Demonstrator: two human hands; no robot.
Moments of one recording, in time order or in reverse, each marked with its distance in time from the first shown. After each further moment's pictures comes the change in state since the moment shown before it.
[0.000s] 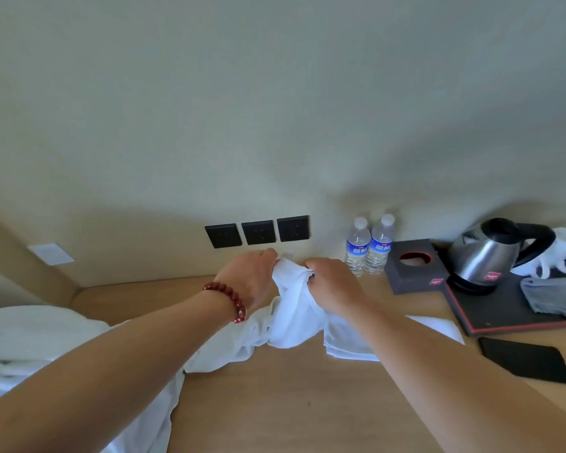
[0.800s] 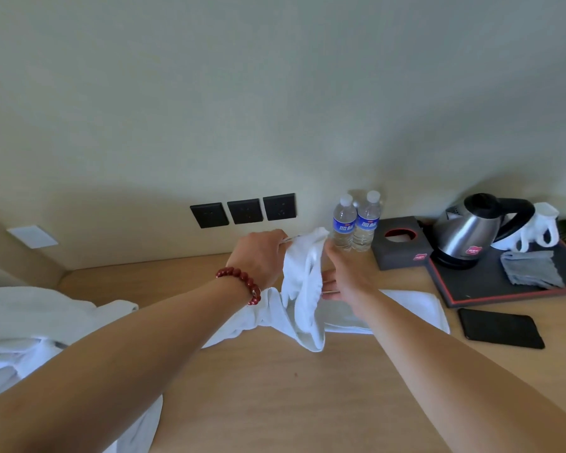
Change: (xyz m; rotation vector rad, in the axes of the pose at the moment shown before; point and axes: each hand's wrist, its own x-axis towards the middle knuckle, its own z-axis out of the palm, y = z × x) left_hand -0.008 0.053 0.000 -0.185 0.059 -0.108; right_hand -0.049 0.032 -0.009 0.955 0.022 0.514
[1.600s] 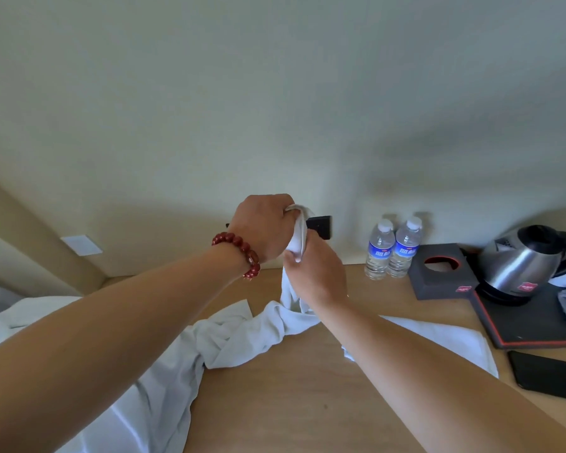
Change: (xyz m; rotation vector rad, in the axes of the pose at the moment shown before) left_hand 0.039 -0.023 -0.102 -0.074 0.164 0.006; right_hand 0.014 -0.059 0.110 -0.693 0.260 -0.648
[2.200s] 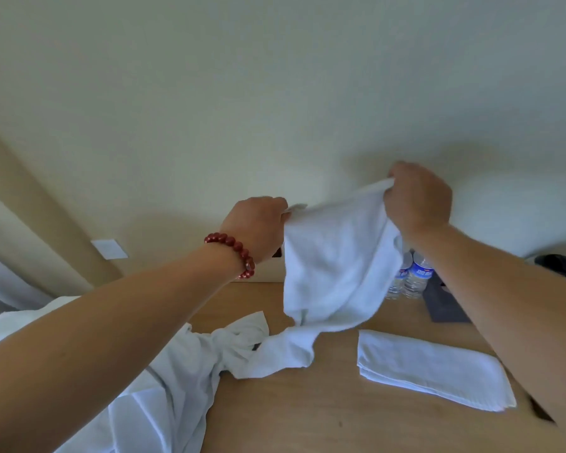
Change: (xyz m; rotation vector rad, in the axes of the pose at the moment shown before) left_hand -0.011 -0.038 -0.056 0.250 0.052 0.052; right_hand 0.104 -0.009 -0.129 -0.441 0.326 -0.142
